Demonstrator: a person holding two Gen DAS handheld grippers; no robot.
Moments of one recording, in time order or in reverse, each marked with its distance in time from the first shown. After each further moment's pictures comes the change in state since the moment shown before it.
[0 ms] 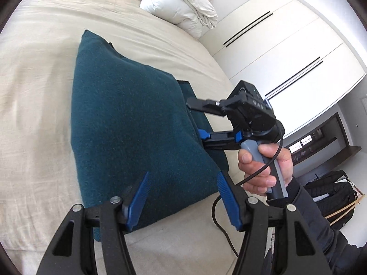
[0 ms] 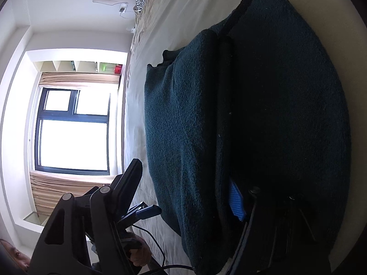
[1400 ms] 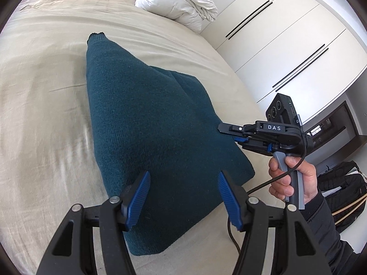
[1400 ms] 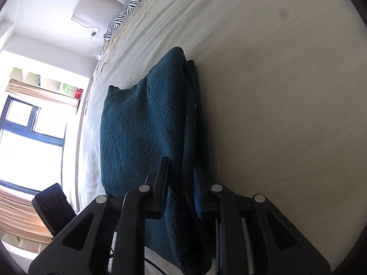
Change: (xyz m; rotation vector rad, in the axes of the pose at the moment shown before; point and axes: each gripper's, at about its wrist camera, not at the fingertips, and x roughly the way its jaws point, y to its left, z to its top) left arm 0.037 -0.019 0.015 0.084 0.045 0.073; right arm -0.078 -0.031 -0.014 -0.045 -0.260 -0.340
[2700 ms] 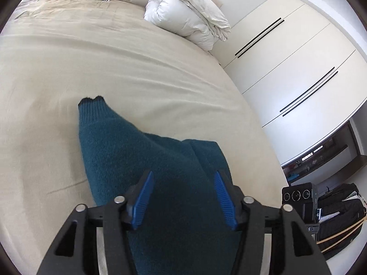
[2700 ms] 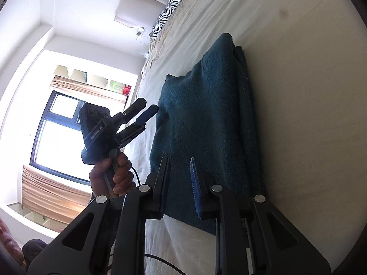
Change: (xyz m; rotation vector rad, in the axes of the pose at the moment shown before) left arm 0.033 0.030 0.138 -0.050 -0.065 0.014; right arm 0.026 0.024 -0.016 -0.027 0.012 0.365
